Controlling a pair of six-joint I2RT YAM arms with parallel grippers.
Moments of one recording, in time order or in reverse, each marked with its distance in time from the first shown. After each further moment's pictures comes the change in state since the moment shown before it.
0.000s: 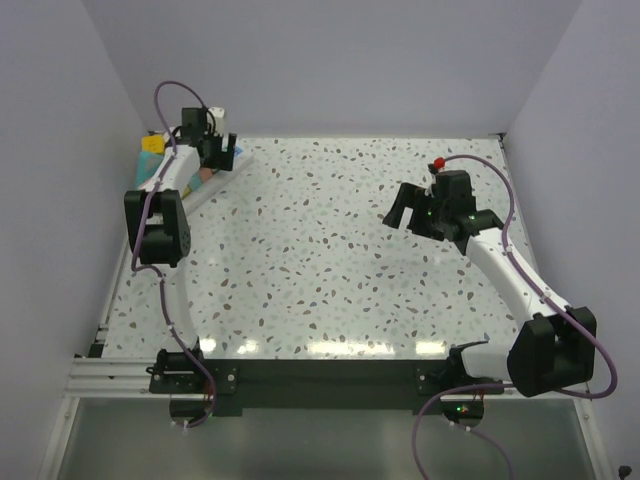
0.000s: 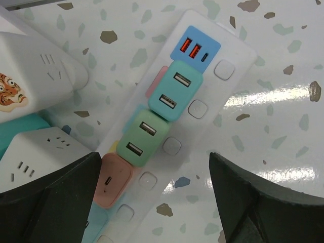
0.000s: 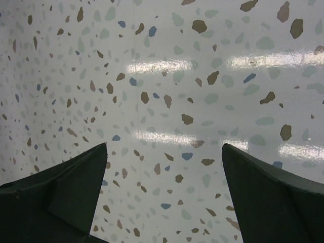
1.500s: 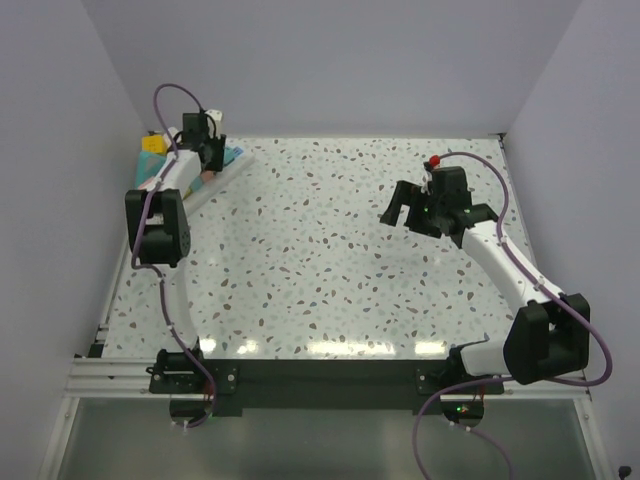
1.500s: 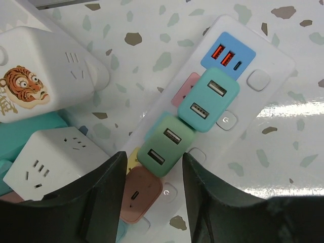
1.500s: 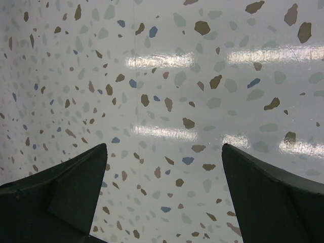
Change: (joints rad) left arm -0.003 0.006 -0.065 0.111 -0.095 0.007; right arm 0.000 0.063 0.032 0.005 -0.016 -0.011
